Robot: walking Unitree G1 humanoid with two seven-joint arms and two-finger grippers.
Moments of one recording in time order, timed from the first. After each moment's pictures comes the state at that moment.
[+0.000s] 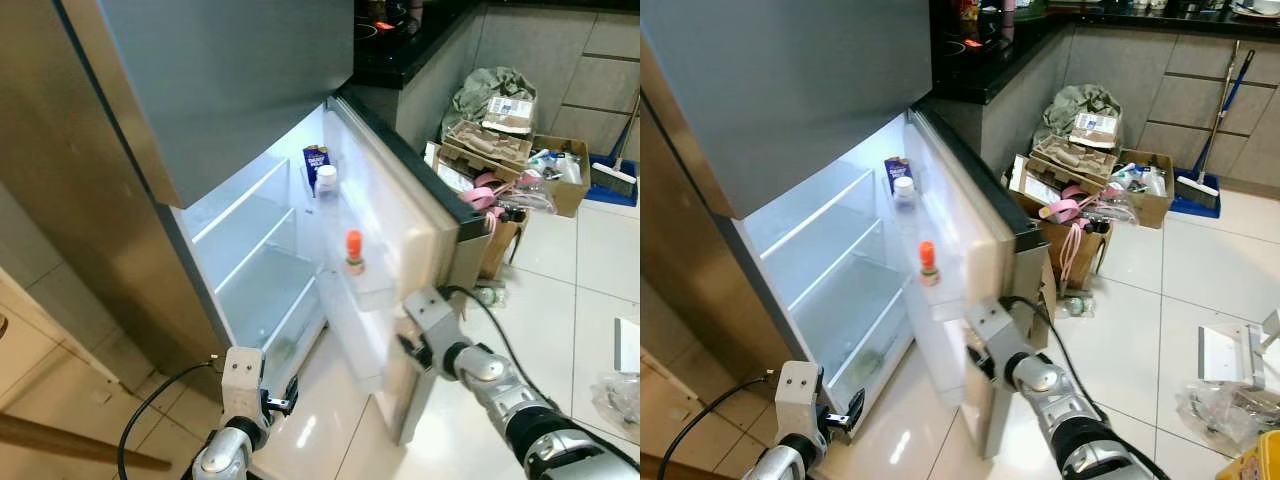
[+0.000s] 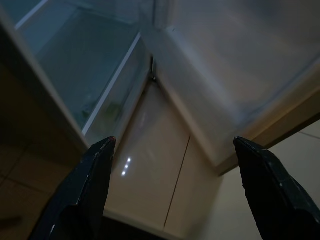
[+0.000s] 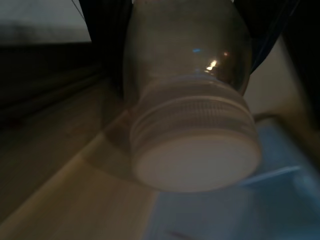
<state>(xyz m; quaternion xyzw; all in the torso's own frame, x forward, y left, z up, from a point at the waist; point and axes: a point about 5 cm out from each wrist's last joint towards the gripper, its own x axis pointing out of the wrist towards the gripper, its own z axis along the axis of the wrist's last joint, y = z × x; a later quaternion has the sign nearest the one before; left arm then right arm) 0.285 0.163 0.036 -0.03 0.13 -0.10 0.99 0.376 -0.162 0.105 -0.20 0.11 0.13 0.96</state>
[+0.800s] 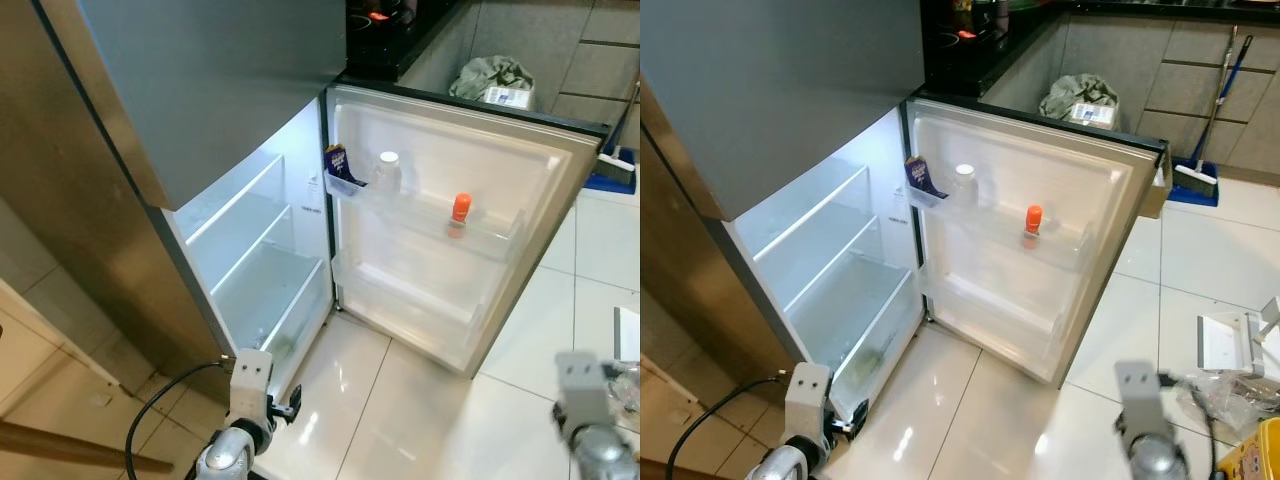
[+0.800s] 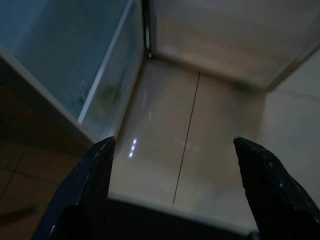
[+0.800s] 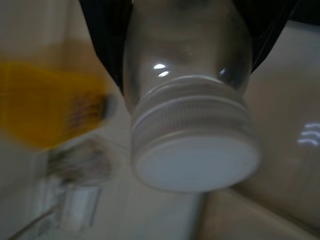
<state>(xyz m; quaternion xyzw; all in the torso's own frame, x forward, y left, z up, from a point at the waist) 0.286 0.158 0.020 0.01 0.19 -0.11 0.98 0.285 -0.262 0.009 -0.05 0.26 -0.12 0.96</state>
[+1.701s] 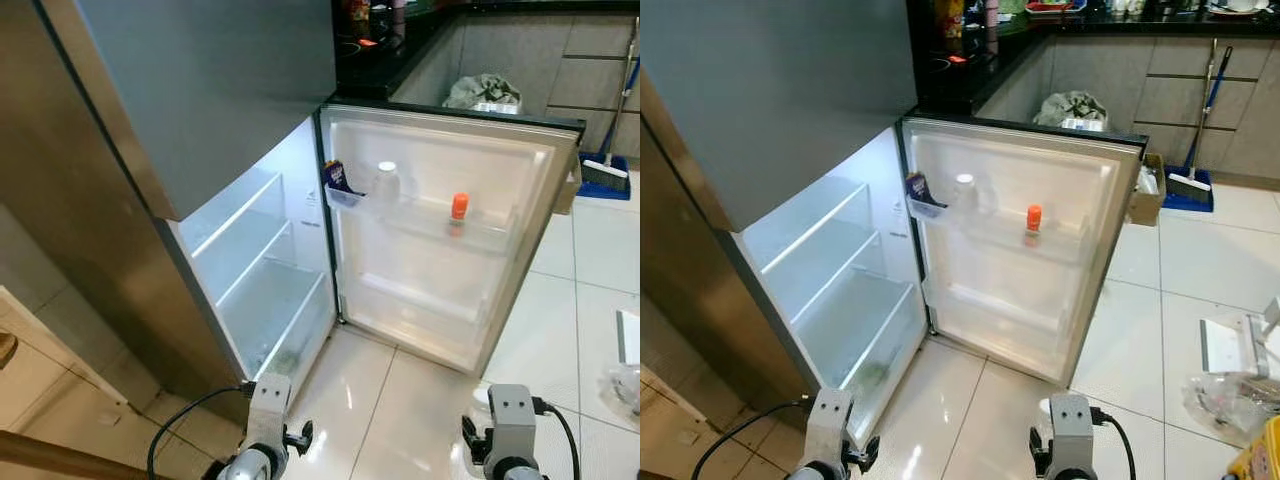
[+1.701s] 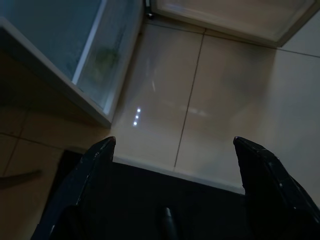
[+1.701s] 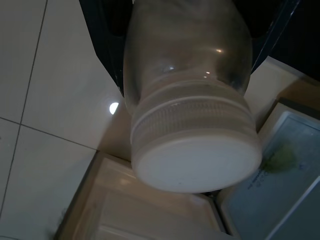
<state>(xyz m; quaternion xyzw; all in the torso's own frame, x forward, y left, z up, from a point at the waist) 0.278 0.138 -0.007 0.00 0.26 -0.11 0.96 0.271 -0.196 -0.007 0.00 0.20 -0.02 0.98</state>
